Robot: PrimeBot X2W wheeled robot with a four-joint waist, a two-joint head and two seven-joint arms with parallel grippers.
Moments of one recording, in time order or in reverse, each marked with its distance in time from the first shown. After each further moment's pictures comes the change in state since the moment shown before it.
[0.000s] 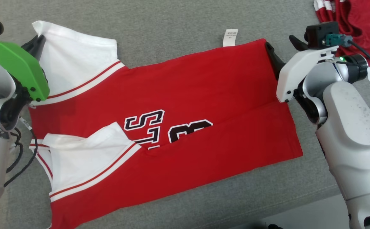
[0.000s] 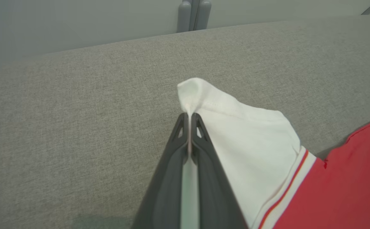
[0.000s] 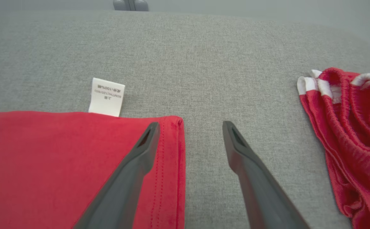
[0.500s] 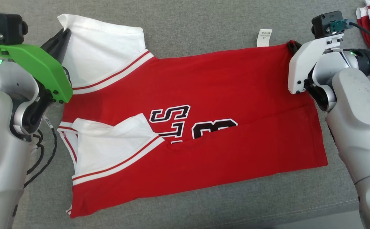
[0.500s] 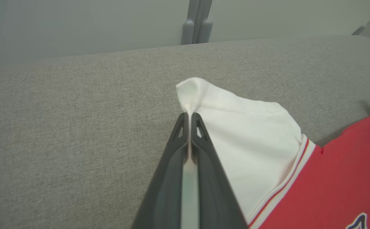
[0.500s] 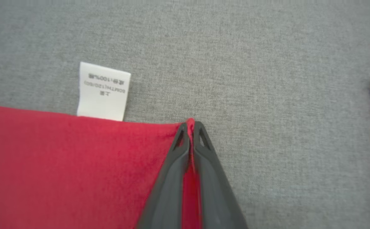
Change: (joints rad) left arm 0.018 -0.062 -0.028 -0.053 -0.007 -0.017 -0.094; right arm -0.135 -0.050 0.035 0.237 0.025 0.001 0.072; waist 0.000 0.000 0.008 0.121
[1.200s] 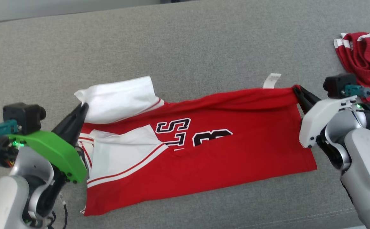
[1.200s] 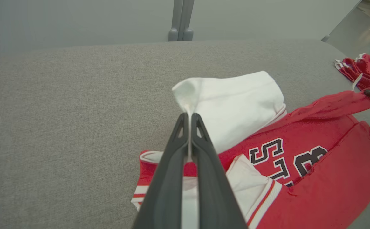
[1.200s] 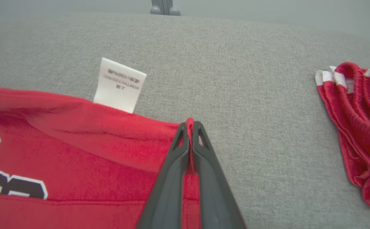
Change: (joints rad) left arm 0.451 0.073 0.029 -0.356 -0.054 0.062 -0.064; right arm 0.375 -0.115 0.036 -0.330 0.134 0.000 -0.133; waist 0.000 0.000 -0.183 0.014
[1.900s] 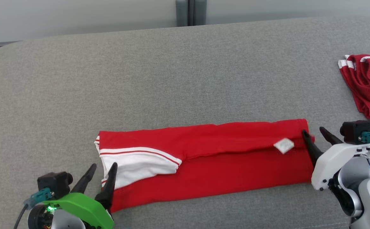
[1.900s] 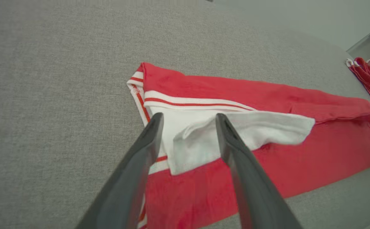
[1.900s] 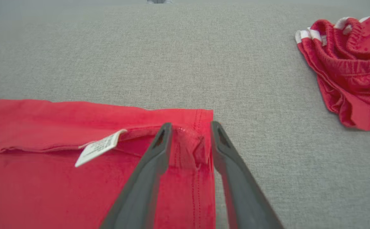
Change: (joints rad) left arm 0.290 -0.138 -0.053 0.096 0.009 0.063 -0.232; right arm 0.346 0.070 -0.213 -0.258 -0.081 0.000 0.087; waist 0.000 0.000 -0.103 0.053
